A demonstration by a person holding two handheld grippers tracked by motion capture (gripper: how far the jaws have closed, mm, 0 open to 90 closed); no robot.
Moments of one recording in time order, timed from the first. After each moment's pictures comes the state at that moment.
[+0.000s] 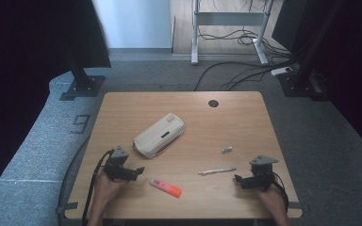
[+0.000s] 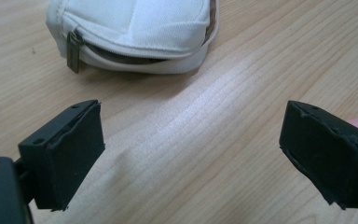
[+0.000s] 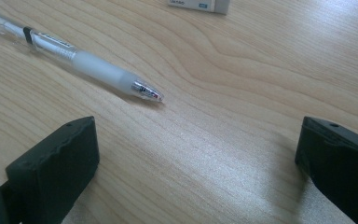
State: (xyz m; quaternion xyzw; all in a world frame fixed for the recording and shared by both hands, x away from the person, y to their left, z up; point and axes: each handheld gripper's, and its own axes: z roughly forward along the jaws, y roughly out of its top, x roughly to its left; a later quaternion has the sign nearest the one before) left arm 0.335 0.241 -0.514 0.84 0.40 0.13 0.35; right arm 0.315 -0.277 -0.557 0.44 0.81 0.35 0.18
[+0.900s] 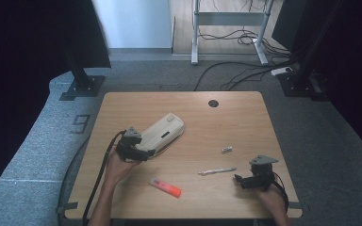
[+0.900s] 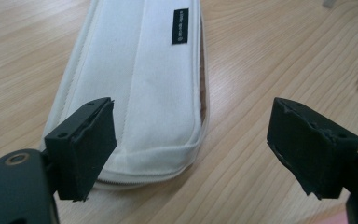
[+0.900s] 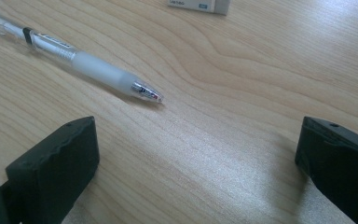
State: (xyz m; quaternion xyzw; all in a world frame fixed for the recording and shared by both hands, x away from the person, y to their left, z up) left arm 0.391 0.204 -0.482 0.85 0.37 0.11 0.36; right arm 0.316 -0.277 -0.557 0.44 0.81 0.35 0.18
